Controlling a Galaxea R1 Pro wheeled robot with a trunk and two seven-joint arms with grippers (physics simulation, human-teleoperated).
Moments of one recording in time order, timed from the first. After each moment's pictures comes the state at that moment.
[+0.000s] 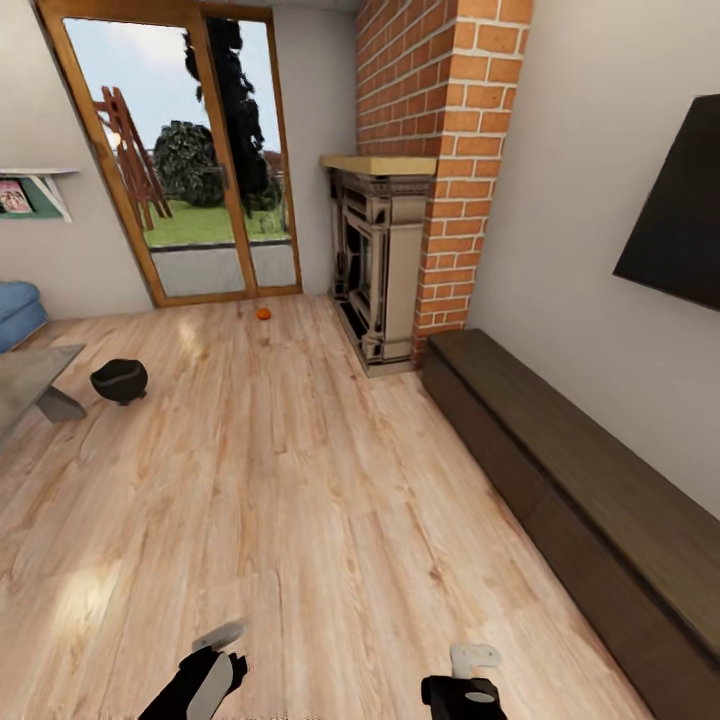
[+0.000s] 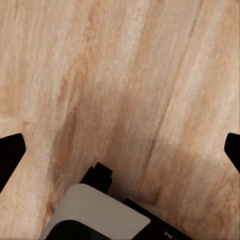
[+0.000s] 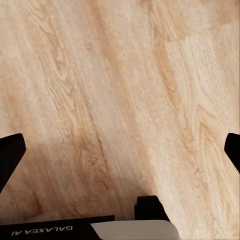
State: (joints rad) left arm -0.43 -0.05 0.09 -0.50 0.41 0.35 0.47; right arm -0.25 0.03 0.41 -0.77 -0.43 0.33 -0.41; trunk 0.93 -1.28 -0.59
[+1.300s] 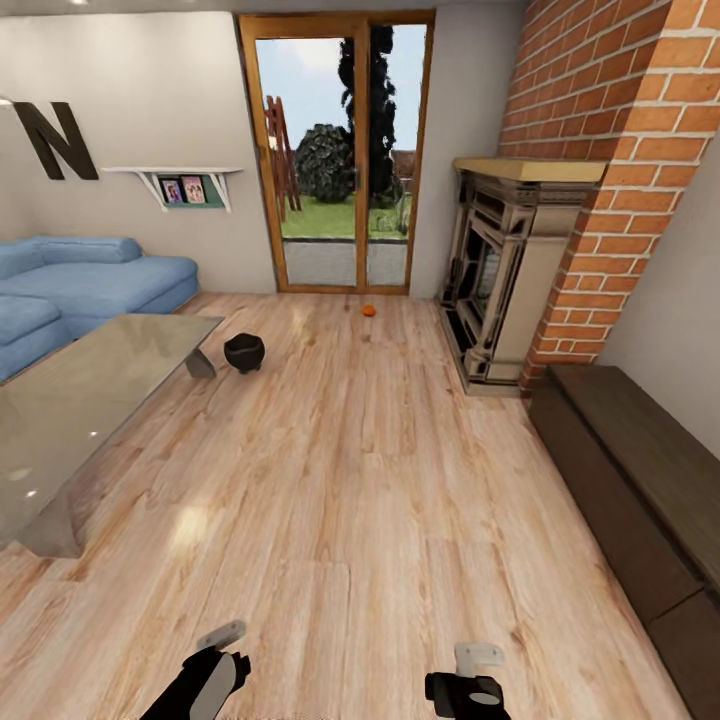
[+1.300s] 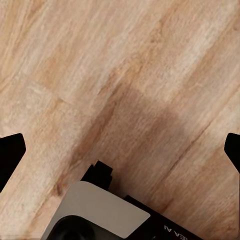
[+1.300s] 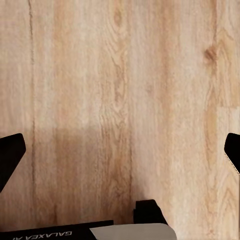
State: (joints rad) left arm -0.43 -0.06 0.08 -0.50 0.40 0.35 0.47; right arm -0.25 0.02 0.41 -0.77 -0.43 0.29 -0.41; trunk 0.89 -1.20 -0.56
